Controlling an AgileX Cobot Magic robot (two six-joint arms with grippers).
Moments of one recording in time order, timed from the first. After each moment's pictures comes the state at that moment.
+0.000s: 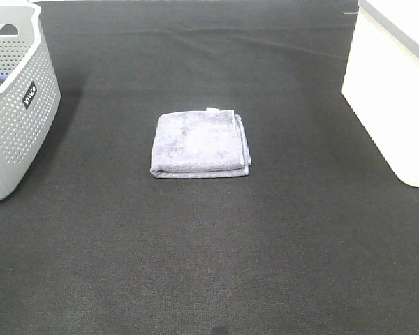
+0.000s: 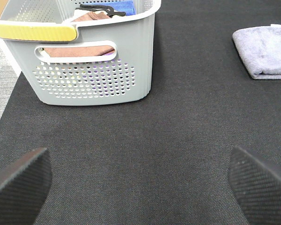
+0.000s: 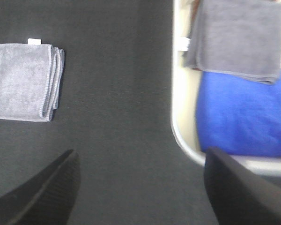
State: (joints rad) left arm 0.00 0.00 -0.50 0.00 1.05 0.00; right arm -0.04 1.46 -1.57 0.21 1.16 -0.18
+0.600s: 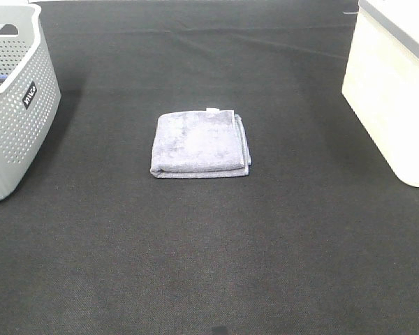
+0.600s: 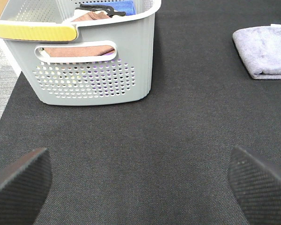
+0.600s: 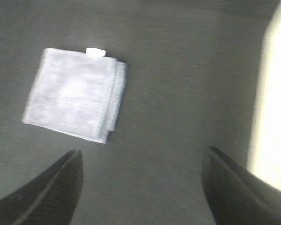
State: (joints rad) left arm 0.00 0.00 -0.50 0.00 1.05 0.00; right arm 0.16 1.85 -1.93 0.31 1.22 -0.15
